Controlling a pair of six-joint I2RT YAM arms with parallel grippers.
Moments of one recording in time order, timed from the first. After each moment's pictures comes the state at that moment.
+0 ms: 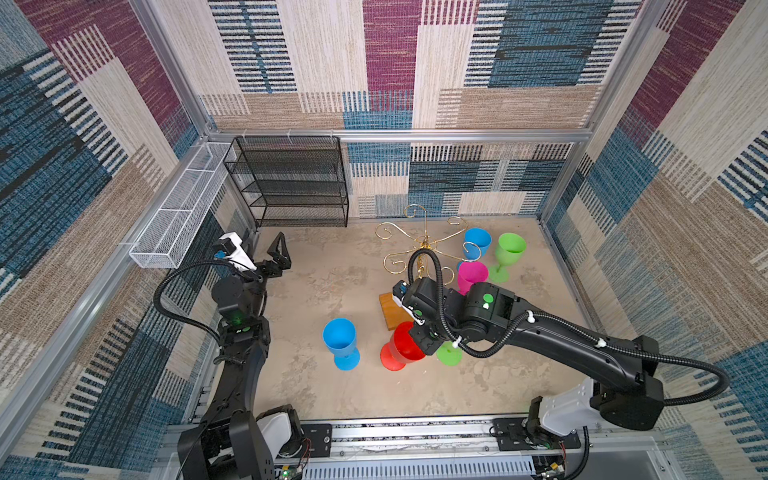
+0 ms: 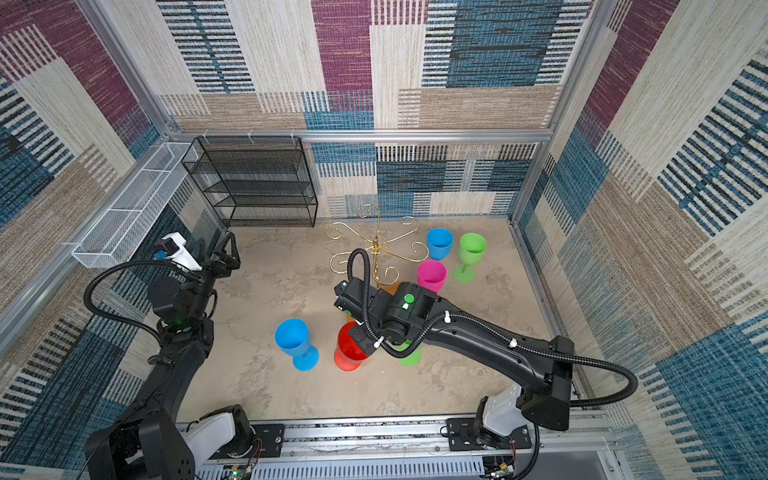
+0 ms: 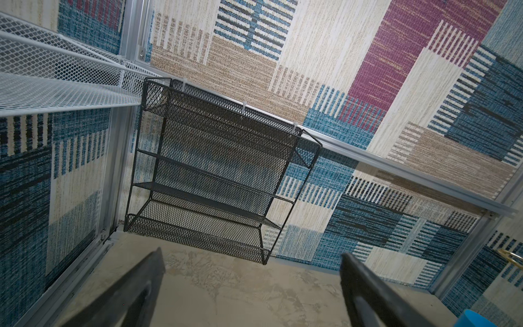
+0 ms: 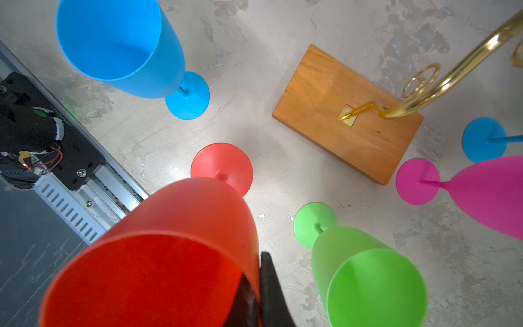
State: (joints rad) left arm 0.28 1.09 0.62 0.69 0.32 -0.41; right arm 1.12 1.49 1.56 -1.20 0.16 0.29
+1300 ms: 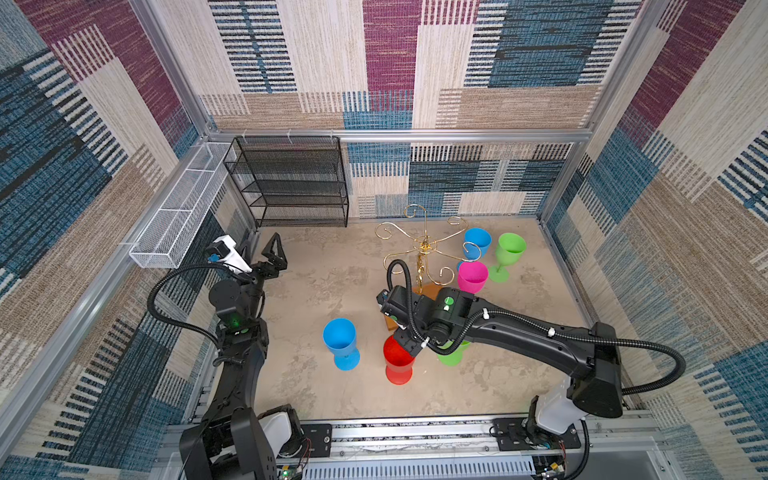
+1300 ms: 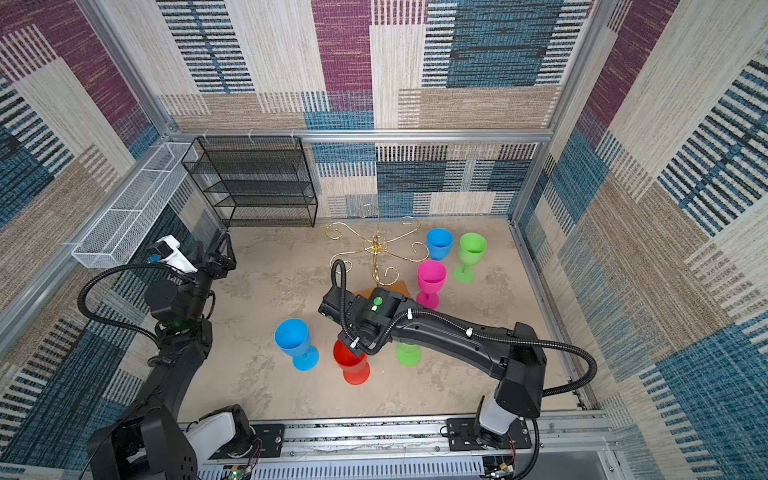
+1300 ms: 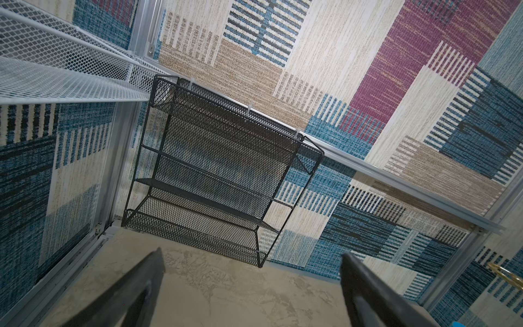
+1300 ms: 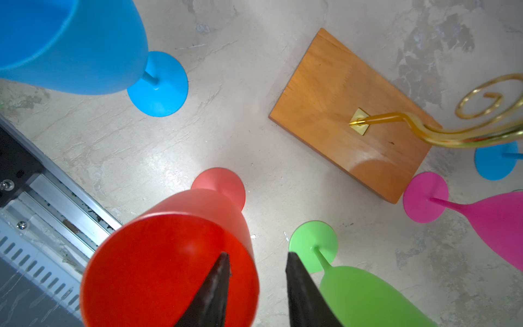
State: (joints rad) left arm 0.31 1.09 0.60 0.73 0.34 -0.48; right arm 1.12 1.62 1.53 -1.10 0.21 0.25
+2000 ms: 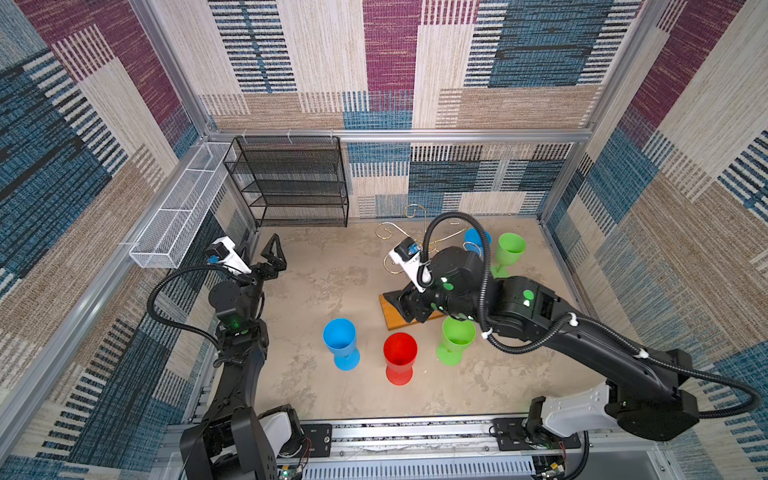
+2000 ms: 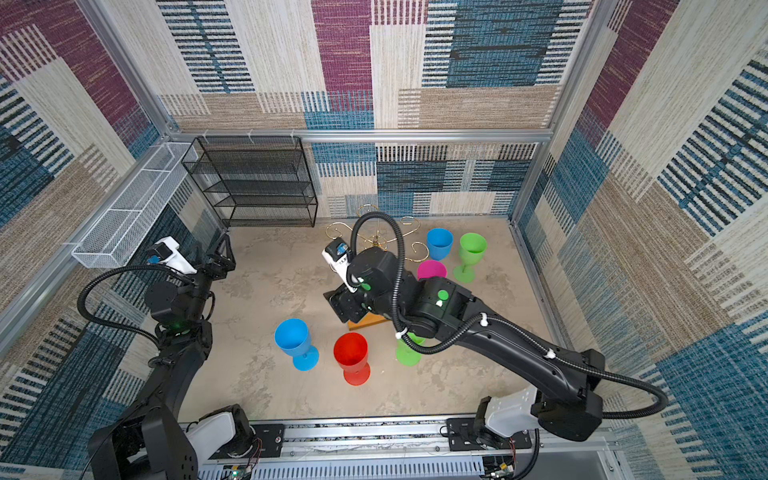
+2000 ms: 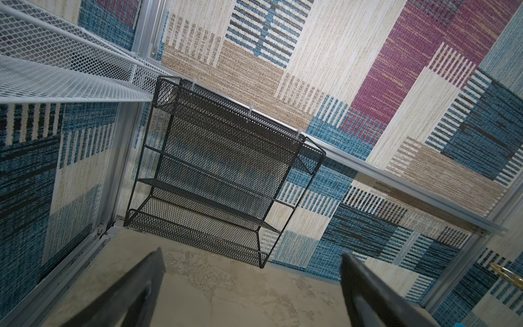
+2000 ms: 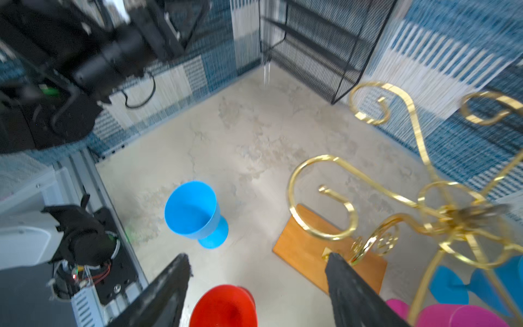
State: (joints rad) left arm 0.32 1.09 0.59 0.75 0.34 -0.48; right arm 1.03 1.34 1.61 -0.73 0.18 0.11
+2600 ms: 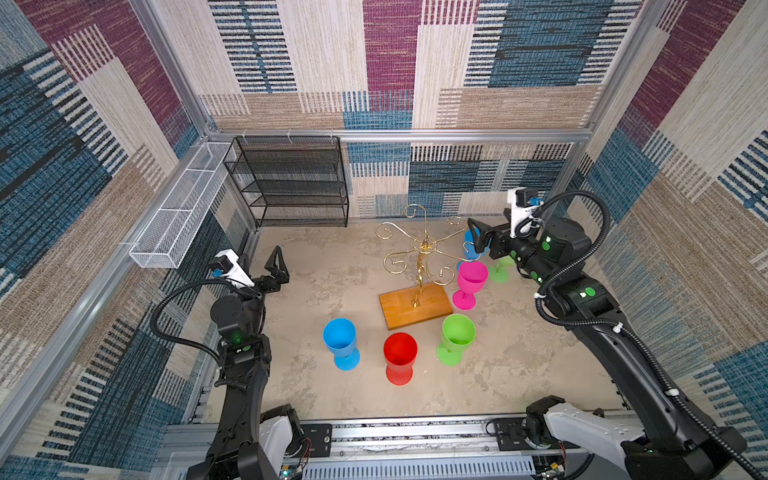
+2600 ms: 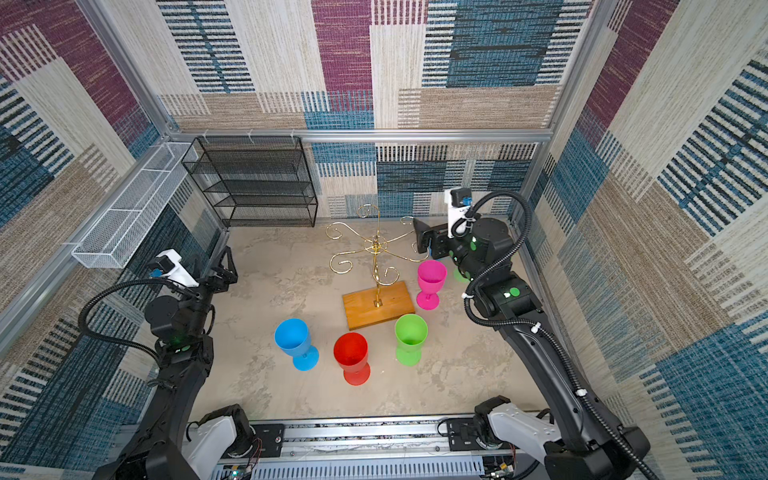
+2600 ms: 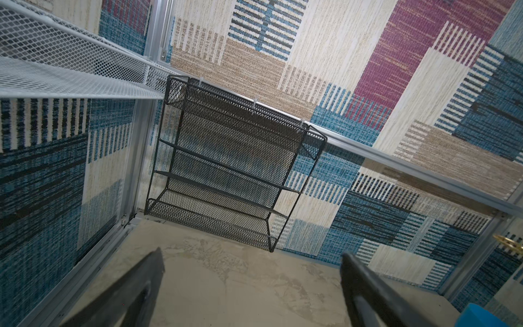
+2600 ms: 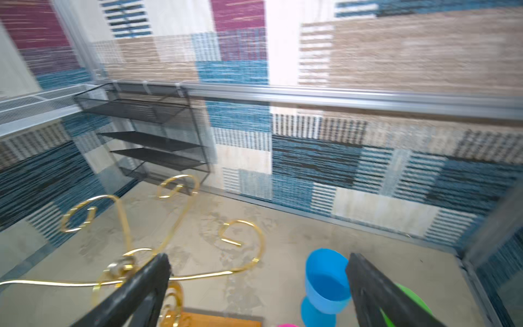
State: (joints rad) left arm 0.30 0.89 0.47 0.63 0.29 -0.37; right arm 0.28 1.06 1.17 -0.20 -0.04 0.08
